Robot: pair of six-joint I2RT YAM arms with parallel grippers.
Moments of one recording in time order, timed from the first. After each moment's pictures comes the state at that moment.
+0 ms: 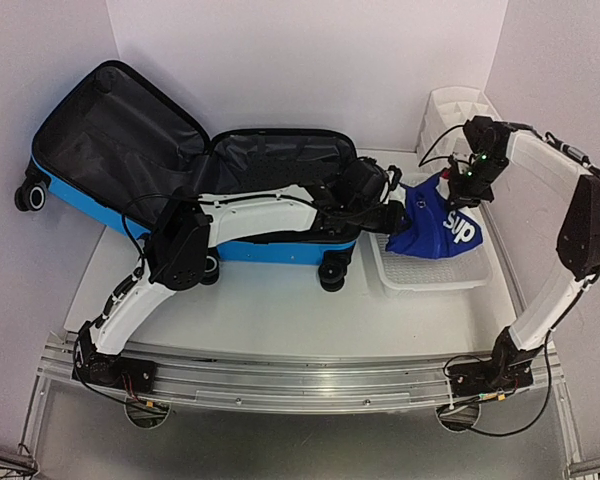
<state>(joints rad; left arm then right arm) -1.09 2.52 2.24 -0.22 0.15 -0.67 0.12 1.69 1.45 -1.06 -0.07 0.10</state>
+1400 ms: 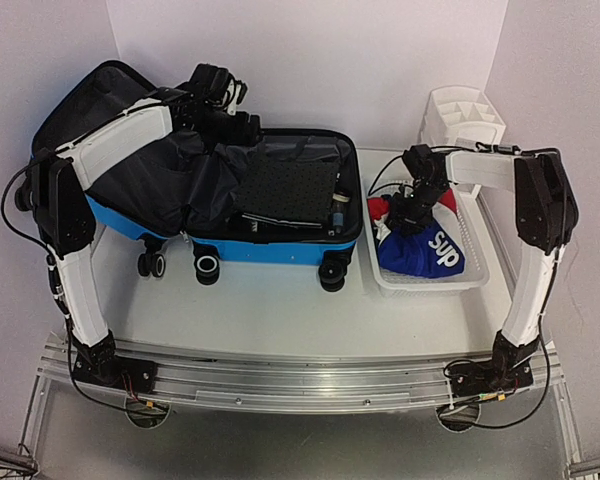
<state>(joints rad) -0.55 1.93 1.86 -0.67 -0.02 -0.25 0.34 1.99 1.42 -0.78 -0.21 0.50</state>
